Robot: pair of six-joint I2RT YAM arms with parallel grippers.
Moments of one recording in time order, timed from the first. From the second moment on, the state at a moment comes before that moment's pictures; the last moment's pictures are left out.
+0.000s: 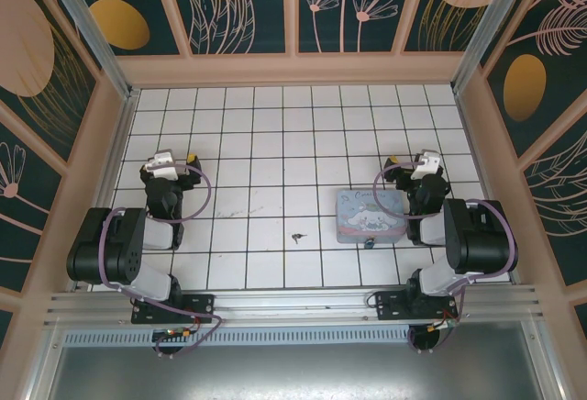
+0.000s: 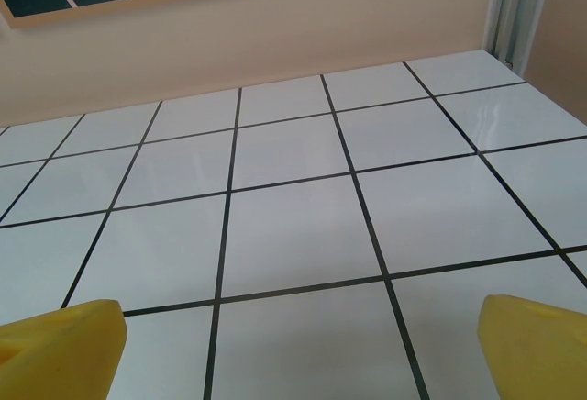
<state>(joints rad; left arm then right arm) -0.02 1.53 0.23 1.17 -0.16 -0.08 -0.04 1.54 0.23 1.12 -0.04 0.12</state>
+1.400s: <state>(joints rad) -0.02 1.35 0.67 0.45 -0.03 -0.15 -0.06 1.22 0.76 0.09 0.02 0.48</state>
